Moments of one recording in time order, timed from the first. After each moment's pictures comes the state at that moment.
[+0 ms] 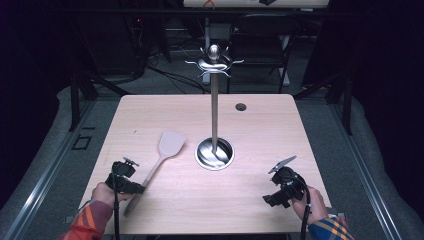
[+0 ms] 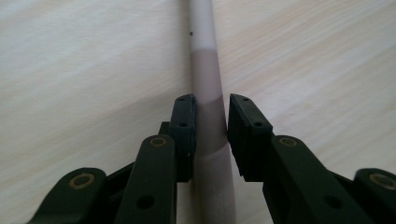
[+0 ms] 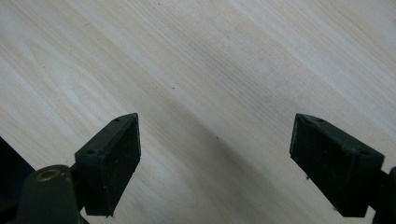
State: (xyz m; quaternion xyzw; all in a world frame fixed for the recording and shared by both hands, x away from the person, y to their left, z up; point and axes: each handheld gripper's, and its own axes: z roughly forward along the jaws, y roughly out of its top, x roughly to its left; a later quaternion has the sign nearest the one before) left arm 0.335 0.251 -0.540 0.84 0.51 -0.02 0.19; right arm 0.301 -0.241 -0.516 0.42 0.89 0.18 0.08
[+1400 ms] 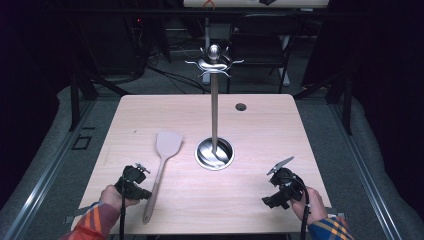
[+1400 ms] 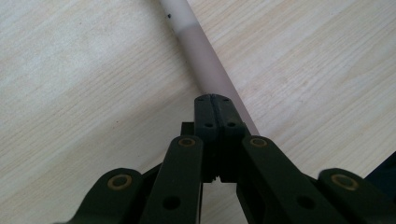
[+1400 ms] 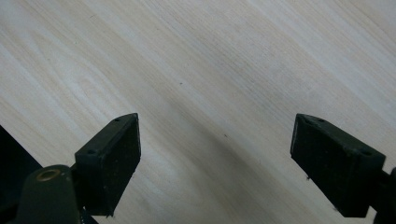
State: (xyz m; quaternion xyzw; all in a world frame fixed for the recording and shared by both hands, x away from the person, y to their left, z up) left arm 0.322 0.223 -0.539 0.88 0.45 -0.02 0.16; right arm 0.301 -0.238 -0.519 0.41 0.89 0.17 0.06
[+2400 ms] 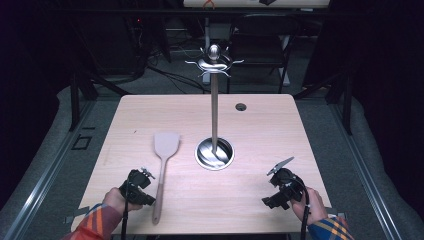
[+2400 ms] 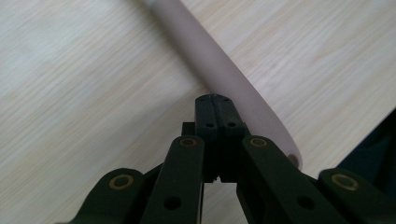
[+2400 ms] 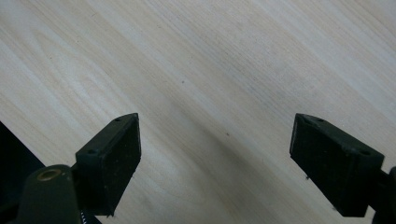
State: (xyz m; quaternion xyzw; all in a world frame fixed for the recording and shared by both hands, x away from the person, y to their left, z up) left arm 0.314 0.210 -0.542 0.90 0.41 -0.05 0.15; right arm 0.300 -0.238 -0.519 0.41 0.90 0.17 0.06
